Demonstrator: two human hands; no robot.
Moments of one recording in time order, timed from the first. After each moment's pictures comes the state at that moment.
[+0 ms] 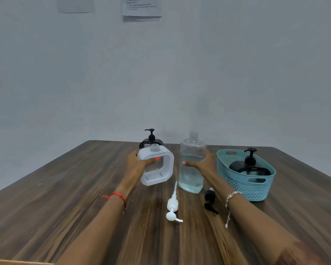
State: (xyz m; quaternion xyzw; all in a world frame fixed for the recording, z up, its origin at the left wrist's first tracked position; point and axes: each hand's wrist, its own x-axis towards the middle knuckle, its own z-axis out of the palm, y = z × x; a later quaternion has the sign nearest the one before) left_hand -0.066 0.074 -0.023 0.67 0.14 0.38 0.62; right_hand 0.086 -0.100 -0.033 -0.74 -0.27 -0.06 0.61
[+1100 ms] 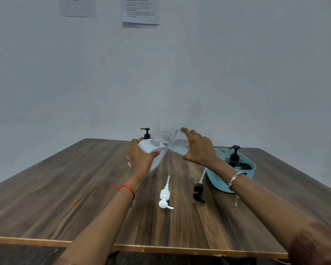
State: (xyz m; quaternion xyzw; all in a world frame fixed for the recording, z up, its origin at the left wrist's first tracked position) left_hand -0.089 0.016 0.000 0.69 0.20 0.51 0.47; right_hand 0.014 -0.135 0.046 -0.84 -0.42 -0.31 0.12
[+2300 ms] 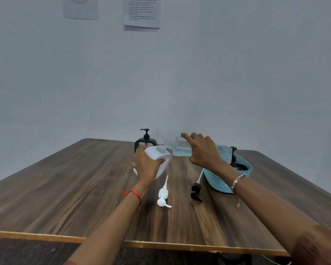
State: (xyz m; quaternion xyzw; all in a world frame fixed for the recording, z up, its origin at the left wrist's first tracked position) left_hand -0.093 -0.013 -0.010 0.71 0.21 0.50 0.46; right_hand 0.015 -0.152 0.043 -0.84 -0.42 -0.34 0.00
